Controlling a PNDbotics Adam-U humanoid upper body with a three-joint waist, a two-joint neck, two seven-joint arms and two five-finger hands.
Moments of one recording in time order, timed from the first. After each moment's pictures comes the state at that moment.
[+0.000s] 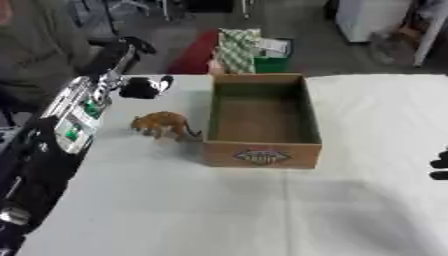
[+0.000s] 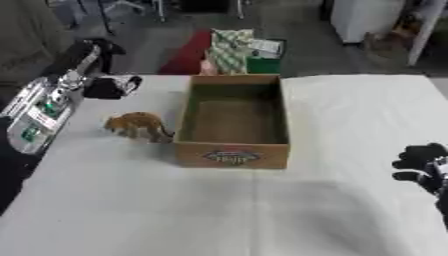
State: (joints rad) left arm -0.86 0.50 -0.17 -1.21 -0.83 0.24 -0.25; right arm -0.16 -0.36 -0.04 -1.77 -0.27 0.01 0.08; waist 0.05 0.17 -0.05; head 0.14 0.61
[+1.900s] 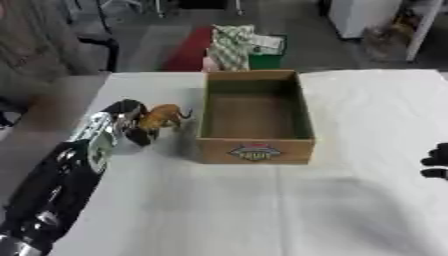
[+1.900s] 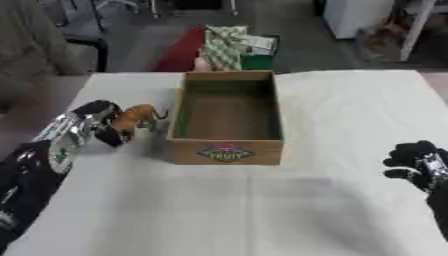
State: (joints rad) left arm -0.85 0.39 -0.12 -0.92 -0.92 0.28 -0.34; right arm -0.16 -0.36 -0.04 -1.77 -0.27 0.01 0.09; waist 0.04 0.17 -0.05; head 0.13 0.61
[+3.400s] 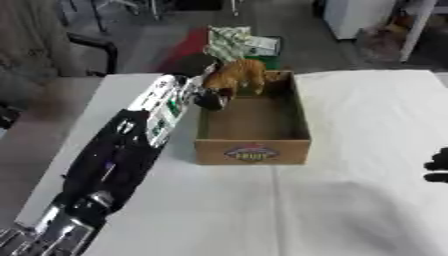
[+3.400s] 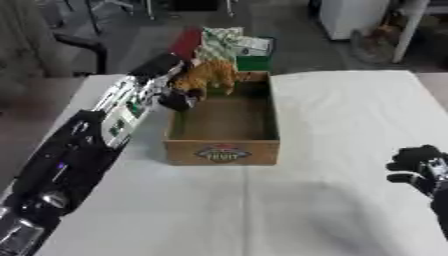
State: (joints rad) left arm -1.00 0.24 -0.25 -1.06 -0.97 0.25 -0.32; right arm -0.16 -0.36 -0.02 -1.76 -0.27 0.01 0.10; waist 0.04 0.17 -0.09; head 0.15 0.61
